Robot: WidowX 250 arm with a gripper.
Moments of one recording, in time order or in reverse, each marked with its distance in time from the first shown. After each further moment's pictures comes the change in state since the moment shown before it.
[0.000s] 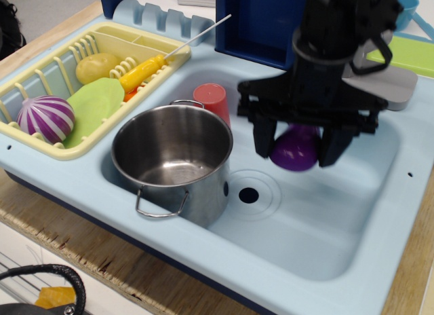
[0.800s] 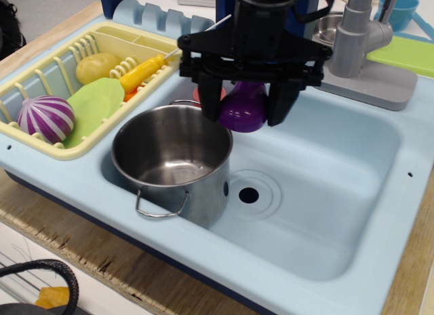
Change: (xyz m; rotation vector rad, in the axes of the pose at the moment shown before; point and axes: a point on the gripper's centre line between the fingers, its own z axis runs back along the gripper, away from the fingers) arm 0.007 0.048 0.025 0.061 -0.018 0.136
